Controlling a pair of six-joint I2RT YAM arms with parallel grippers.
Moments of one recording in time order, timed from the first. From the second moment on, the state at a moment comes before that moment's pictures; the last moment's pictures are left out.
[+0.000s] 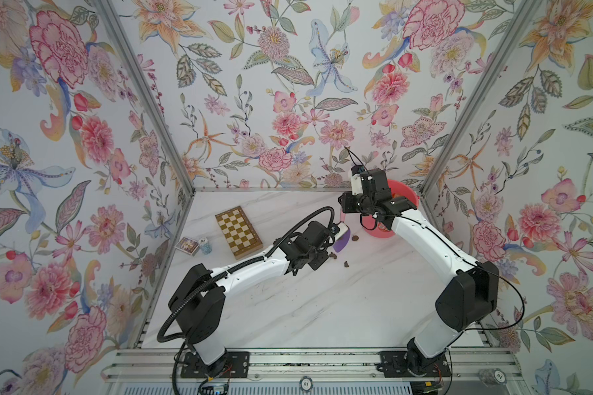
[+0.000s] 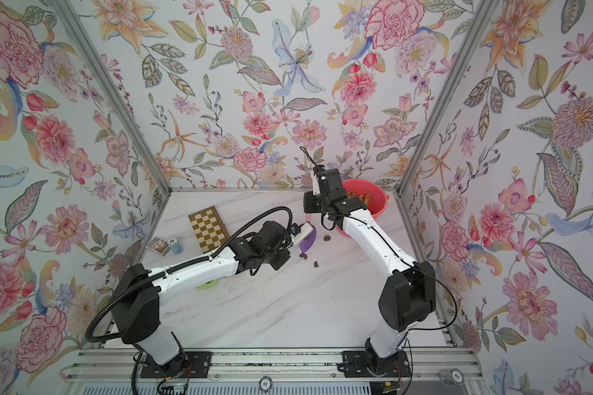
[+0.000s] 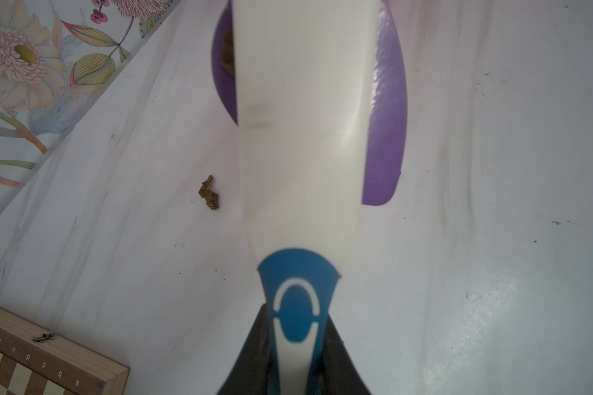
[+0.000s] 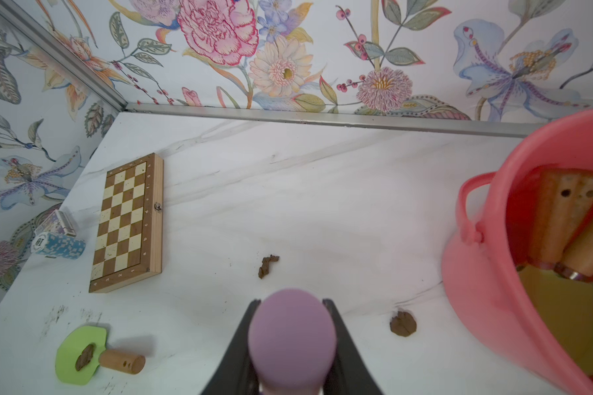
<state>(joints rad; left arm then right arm) -0.88 1.70 1.29 -0.45 -0.19 0.14 0.44 1.69 1.62 -0.53 -0.07 0.25</state>
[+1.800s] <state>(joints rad) -0.91 1.78 1.31 -0.54 -0.18 0.14 0.39 1.67 1.62 -0.48 -0.14 0.18</state>
